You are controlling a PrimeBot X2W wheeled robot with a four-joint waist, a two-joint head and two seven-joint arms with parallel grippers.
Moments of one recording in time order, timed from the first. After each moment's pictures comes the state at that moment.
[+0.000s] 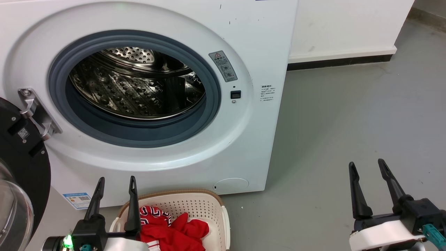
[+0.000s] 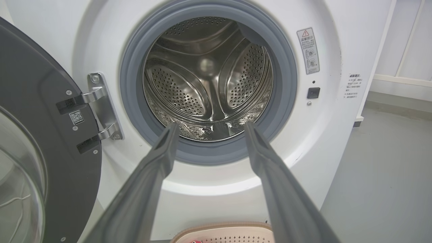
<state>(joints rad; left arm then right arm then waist) 0.10 0.08 0.01 0.00 -0.05 0.02 -0.26 0.03 -0.05 -0.03 0.05 0.03 0.13 -0.26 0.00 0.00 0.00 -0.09</state>
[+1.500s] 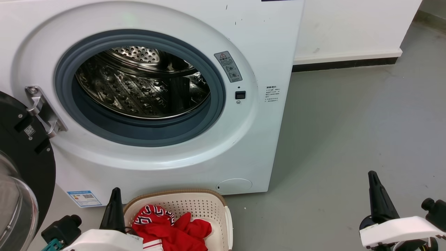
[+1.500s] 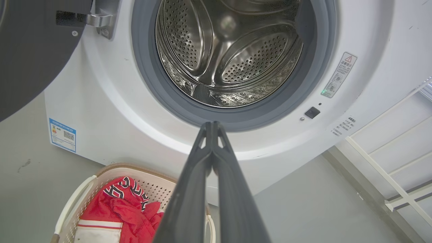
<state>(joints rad) 0.05 0.05 0.05 0.12 -0.61 -0.04 -0.12 0.02 -0.06 -0.04 0.15 0.61 0.13 -0.15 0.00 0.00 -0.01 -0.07</state>
